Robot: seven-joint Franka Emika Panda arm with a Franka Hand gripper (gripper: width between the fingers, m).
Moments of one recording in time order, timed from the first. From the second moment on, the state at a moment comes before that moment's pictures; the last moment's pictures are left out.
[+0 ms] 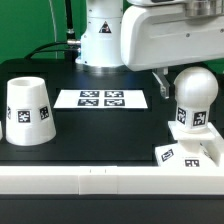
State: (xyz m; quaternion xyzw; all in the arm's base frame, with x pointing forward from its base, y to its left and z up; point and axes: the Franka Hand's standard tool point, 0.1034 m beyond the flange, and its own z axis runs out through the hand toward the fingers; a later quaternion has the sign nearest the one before) arm 0.623 0.093 0.118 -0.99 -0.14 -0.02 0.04
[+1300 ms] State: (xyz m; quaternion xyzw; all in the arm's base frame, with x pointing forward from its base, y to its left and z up) arm 0.623 0.092 0.114 -0.80 -0.60 -0.02 0.00
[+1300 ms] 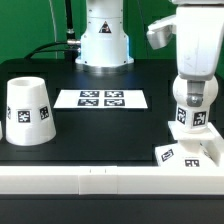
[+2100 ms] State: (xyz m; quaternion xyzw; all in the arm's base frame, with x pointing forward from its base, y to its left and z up) arm 0.623 0.088 0.108 -0.68 -0.73 0.00 -0.02
